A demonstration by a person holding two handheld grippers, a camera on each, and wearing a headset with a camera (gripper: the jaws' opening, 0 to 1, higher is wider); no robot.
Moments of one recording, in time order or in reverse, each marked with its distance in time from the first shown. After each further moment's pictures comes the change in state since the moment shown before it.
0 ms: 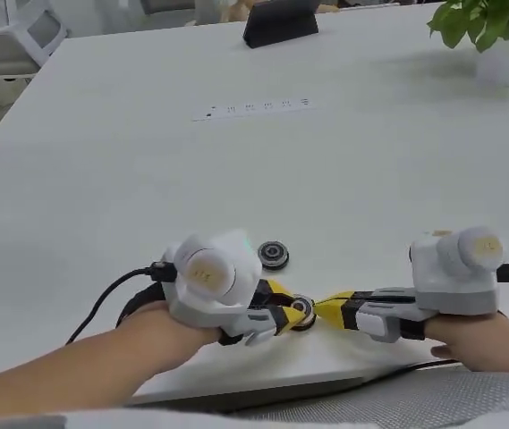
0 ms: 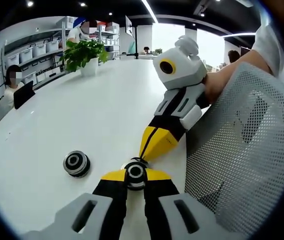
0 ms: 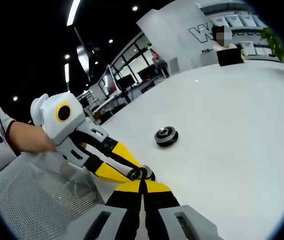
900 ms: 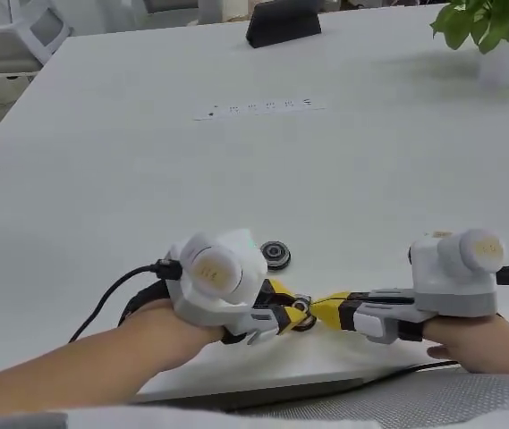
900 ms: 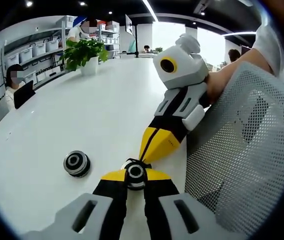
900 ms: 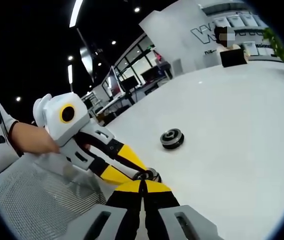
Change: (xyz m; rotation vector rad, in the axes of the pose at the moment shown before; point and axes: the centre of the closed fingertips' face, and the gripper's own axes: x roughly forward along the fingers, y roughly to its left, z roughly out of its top) left arm 0.000 0.000 0.000 0.002 0.011 0.004; right arm 0.003 0.008 0.003 -0.006 -0.014 0.035
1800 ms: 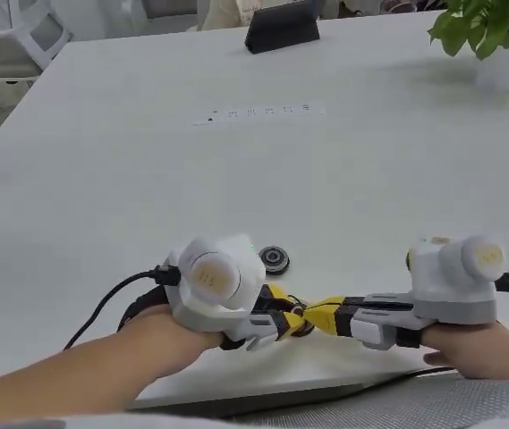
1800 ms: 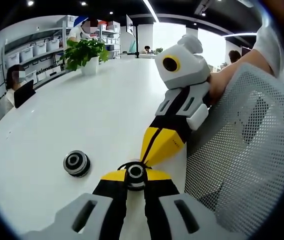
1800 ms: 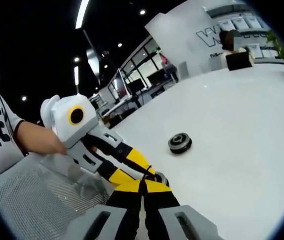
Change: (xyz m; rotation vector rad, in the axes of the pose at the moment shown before) left arm 0.001 0.000 0.000 -0.010 -0.002 -0.001; right arm -0.001 0.016 0.010 0.001 -0.056 0.080
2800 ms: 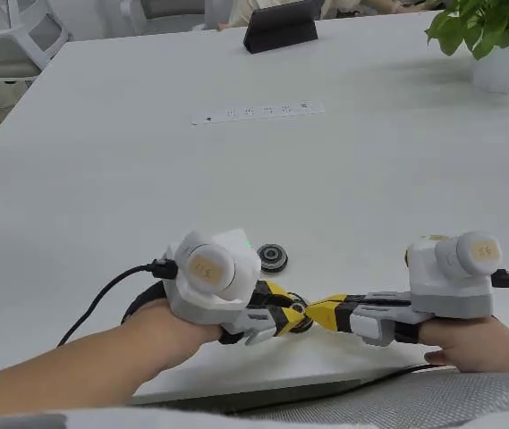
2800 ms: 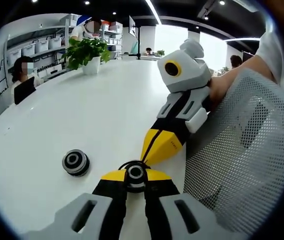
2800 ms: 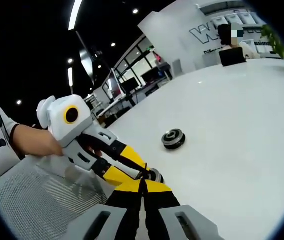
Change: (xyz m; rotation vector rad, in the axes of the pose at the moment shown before) left arm 0.000 0.000 0.002 -0.037 -0.014 -0.012; right arm -0.003 -0.013 -0.009 0.019 0.040 -0.070
